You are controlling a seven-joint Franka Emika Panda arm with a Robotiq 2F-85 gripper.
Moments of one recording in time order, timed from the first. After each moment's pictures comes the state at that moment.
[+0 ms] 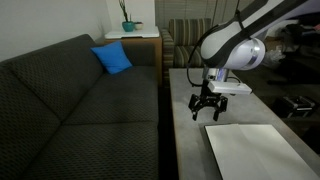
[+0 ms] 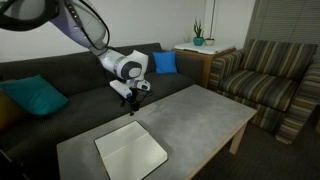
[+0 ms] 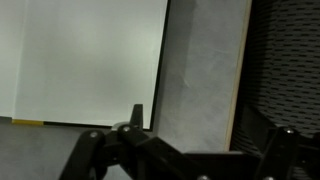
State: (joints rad) arm 0.20 1.50 0.14 -0.92 0.12 2.21 0.14
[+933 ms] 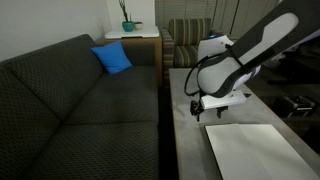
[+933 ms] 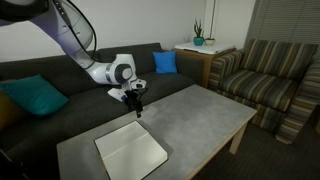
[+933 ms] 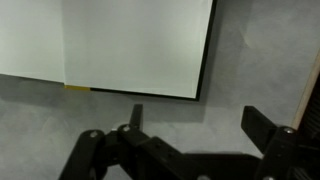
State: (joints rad) arm 0.39 1.50 -0.09 -1.00 -0.04 2.44 0.48
